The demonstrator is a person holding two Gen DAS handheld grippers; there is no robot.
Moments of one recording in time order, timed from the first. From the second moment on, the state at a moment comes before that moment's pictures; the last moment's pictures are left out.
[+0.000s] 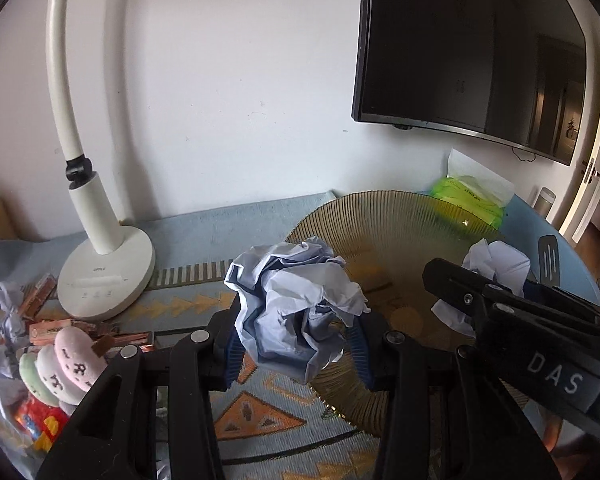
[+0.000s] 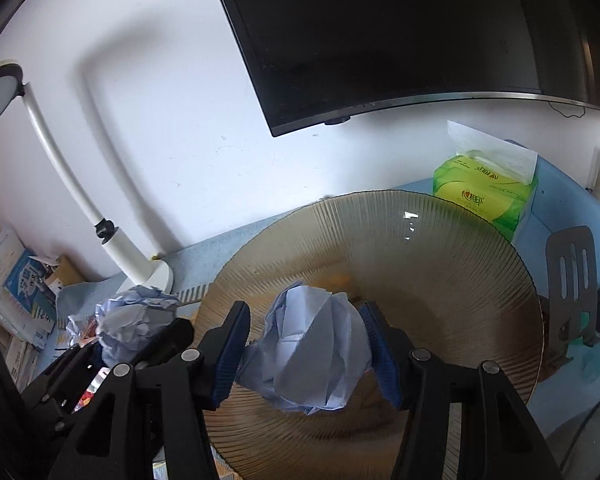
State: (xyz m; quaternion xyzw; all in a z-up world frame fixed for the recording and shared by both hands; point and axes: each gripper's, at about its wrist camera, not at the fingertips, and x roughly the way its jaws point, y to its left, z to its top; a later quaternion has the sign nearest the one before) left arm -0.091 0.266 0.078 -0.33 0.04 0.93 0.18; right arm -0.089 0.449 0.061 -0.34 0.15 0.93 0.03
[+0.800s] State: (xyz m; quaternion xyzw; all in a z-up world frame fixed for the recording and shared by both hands) left arm -0.063 0.176 0.129 -0.29 0.03 0.94 0.19; right arm -0.040 0.352 0.137 -0.27 0.12 0.95 0.05
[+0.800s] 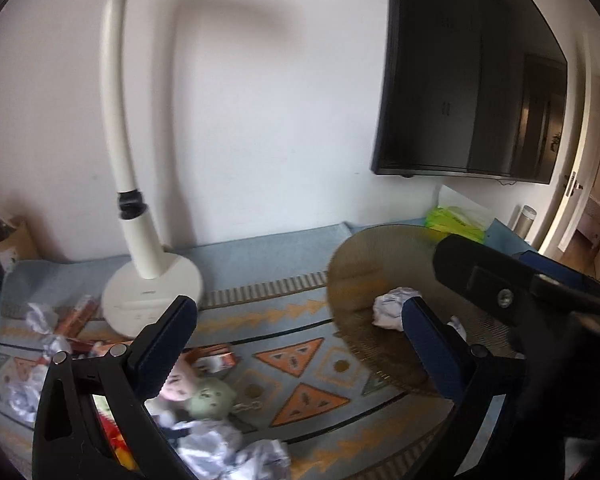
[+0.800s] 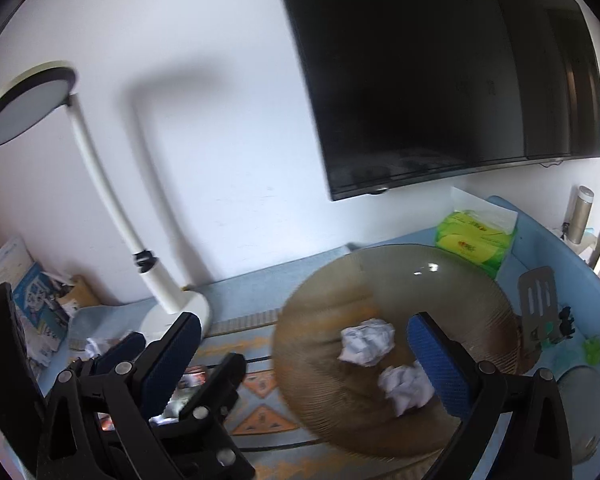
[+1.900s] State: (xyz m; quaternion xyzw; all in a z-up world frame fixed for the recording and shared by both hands) left arm -0.047 -0.098 -0.004 -0.43 -0.04 0.89 0.11; right arm -0.053 0.233 -0.041 -0.42 0.08 0.90 -0.07
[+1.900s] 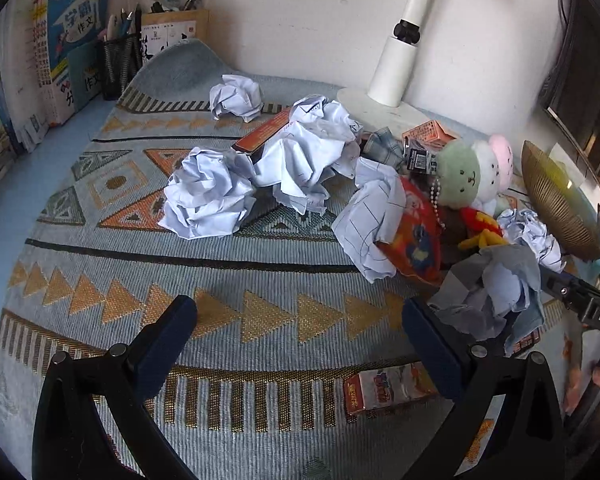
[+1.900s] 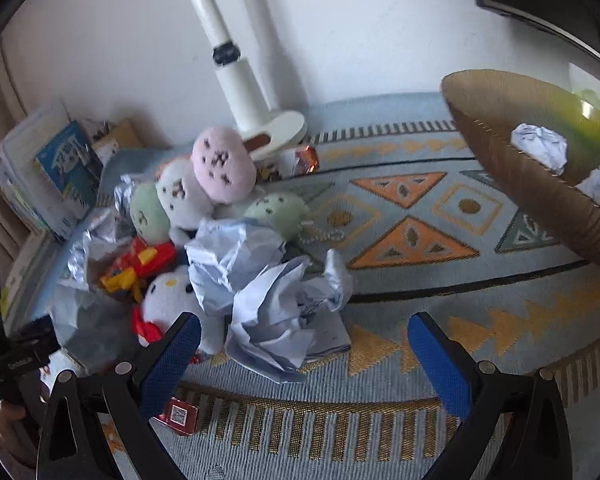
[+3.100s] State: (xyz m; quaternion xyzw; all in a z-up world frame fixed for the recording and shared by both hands) left arm -0.012 0.000 0.031 -0.37 0.04 0.91 0.18; right arm -0.045 0.266 -0.041 -0.39 0.17 0.88 -0.18
